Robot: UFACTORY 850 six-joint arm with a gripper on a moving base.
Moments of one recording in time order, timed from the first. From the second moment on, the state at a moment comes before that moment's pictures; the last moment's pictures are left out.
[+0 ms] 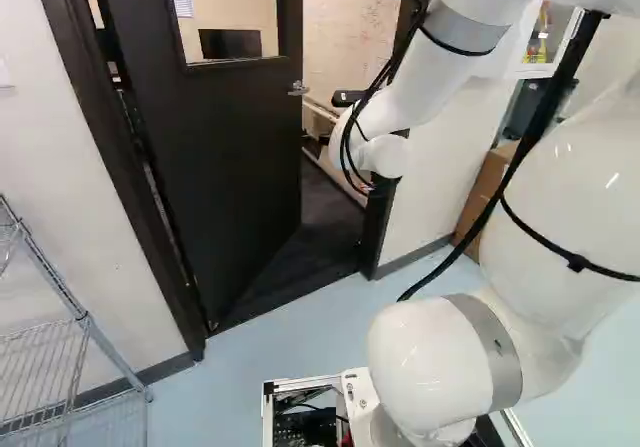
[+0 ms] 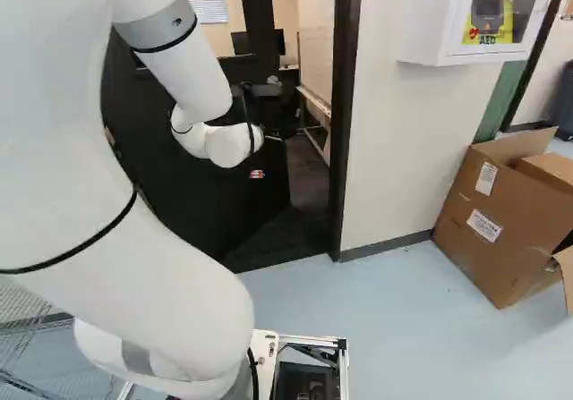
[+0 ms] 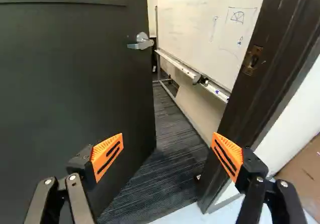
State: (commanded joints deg) arm 0.4 3.7 -28.8 1.5 42.8 0.0
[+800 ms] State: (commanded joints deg) arm 0.4 3.7 -28.8 1.5 42.8 0.0
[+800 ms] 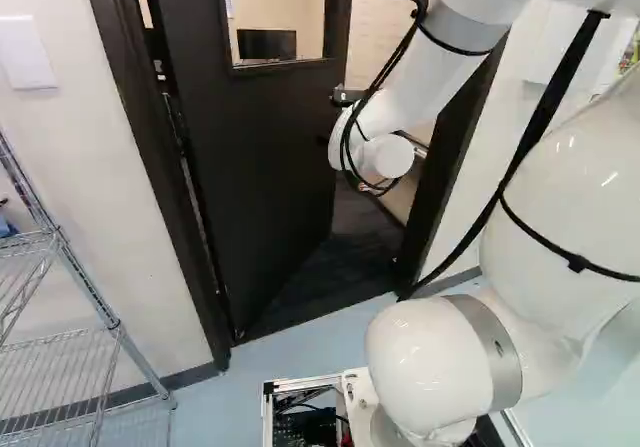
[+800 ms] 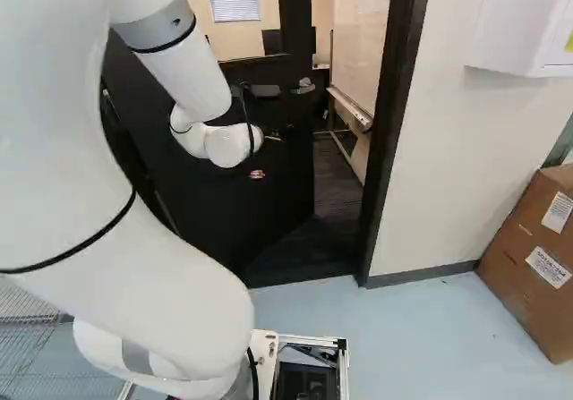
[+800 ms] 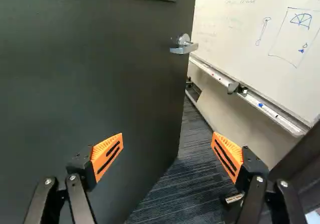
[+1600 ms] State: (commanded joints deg) arm 0.4 3.7 -28.8 1.5 42.8 0.0
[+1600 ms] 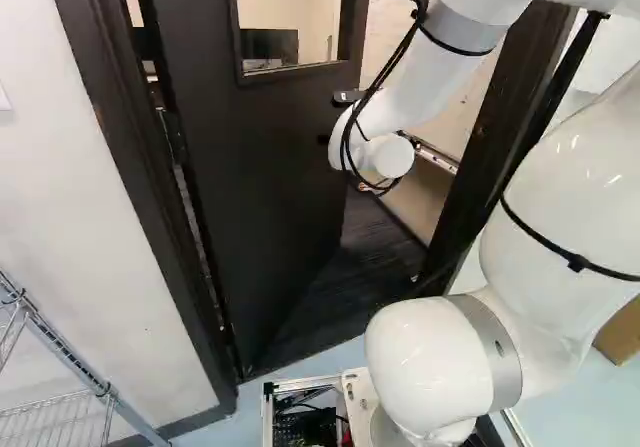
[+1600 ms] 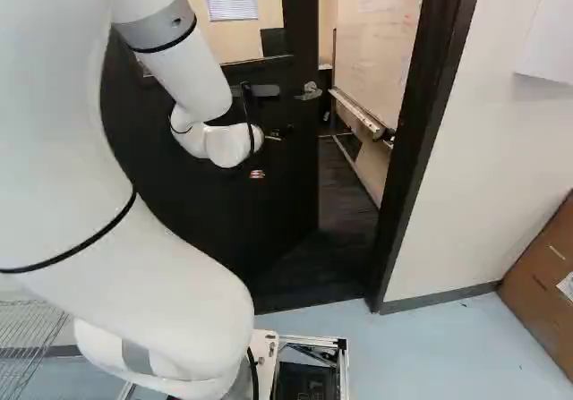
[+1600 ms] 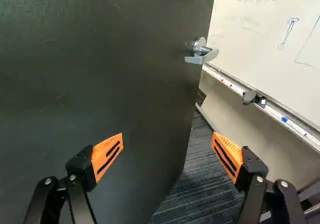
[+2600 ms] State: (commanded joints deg) arm 0.4 3.7 -28.8 1.5 42.8 0.0
